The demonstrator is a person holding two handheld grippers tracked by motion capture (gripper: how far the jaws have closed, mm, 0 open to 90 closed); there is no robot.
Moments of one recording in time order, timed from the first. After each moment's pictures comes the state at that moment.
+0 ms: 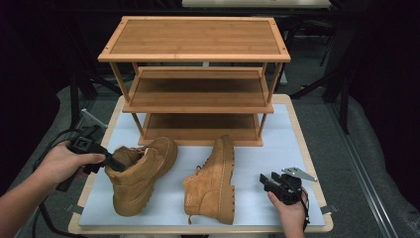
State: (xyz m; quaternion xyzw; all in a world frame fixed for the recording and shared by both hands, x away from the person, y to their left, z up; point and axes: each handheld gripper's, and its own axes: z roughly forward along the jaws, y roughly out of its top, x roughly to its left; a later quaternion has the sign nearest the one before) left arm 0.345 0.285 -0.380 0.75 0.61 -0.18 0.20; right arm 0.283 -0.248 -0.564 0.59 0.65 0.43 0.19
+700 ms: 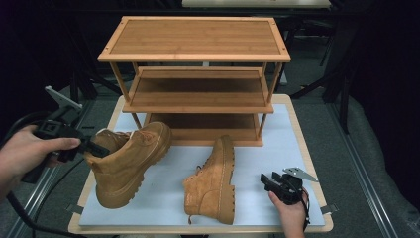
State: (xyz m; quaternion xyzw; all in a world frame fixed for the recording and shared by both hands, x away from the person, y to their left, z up) left arm 0.328 0.303 -0.300 0.74 0.60 -0.17 0.25; right arm 0.282 -0.251 -0.564 0.60 0.65 0.43 0.19
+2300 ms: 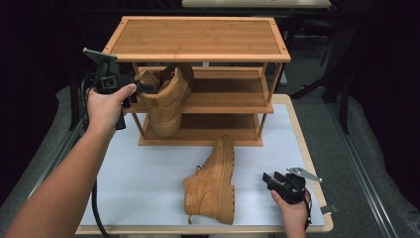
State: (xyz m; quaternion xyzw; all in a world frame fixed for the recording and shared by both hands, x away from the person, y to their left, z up) left arm 0.426 0.213 -0.295 0.62 0.63 -0.04 0.46; right arm 0.284 -0.259 -0.566 0.61 0.63 0.45 0.19
